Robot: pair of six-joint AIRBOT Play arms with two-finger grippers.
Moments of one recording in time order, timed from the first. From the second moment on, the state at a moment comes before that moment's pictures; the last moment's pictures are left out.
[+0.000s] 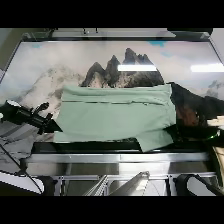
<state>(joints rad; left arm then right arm) 0.43 -1.77 1.03 0.95 -1.57 -1.09 -0.52 -1.14 0.45 -0.59 1.17 1.08</state>
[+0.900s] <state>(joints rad) 0.35 -1.99 1.73 0.81 -1.58 -1.20 -0.28 -1.59 1.10 -0.38 0.94 0.96</state>
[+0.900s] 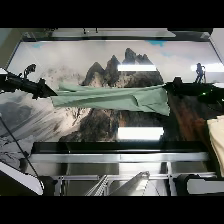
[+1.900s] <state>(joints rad) 0.39 -2.22 2.02 0.66 -1.72 -1.30 -0.39 -1.74 1.29 -0.59 1.06 1.03</state>
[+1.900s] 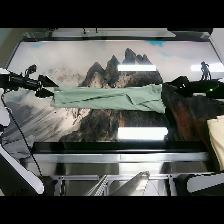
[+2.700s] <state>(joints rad) 0.20 -2.17 2.00 0.57 -1.67 -1.30 -0.21 -1.93 1.32 -0.41 1.08 1.02</state>
